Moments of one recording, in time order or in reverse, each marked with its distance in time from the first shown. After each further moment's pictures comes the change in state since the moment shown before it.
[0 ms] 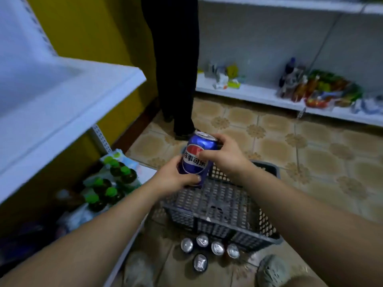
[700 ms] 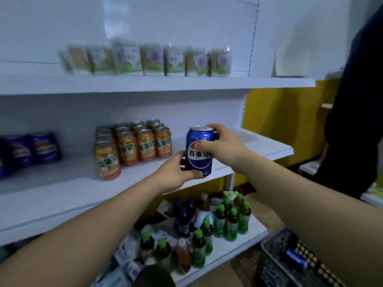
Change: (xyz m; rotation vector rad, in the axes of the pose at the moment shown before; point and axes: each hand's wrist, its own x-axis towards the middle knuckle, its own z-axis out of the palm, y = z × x) left_hand -0.412 0.045 -0.139 0.058 0.816 0.120; right_hand -0.268 -0.231 0.226 -0.138 -0.657 -0.624
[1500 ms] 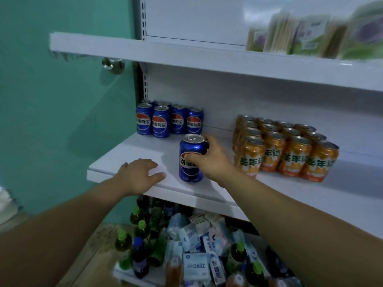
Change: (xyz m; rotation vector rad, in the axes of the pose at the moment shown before) left_hand -0.192 -0.173 -0.283 0.851 0.432 -0.764; right_hand 0.038 -0.056 0.352 0.123 -0.650 -0.121
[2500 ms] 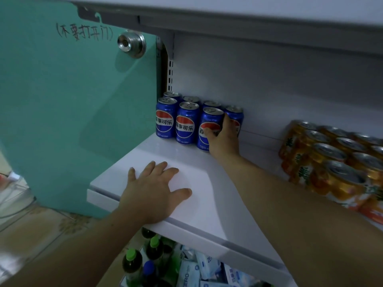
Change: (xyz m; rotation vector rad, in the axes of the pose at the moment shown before) left_hand 0.044 -0.020 0.012 0.076 0.071 -0.093; right_hand 0.198 0.045 0.075 -0.176 0.245 -0.082
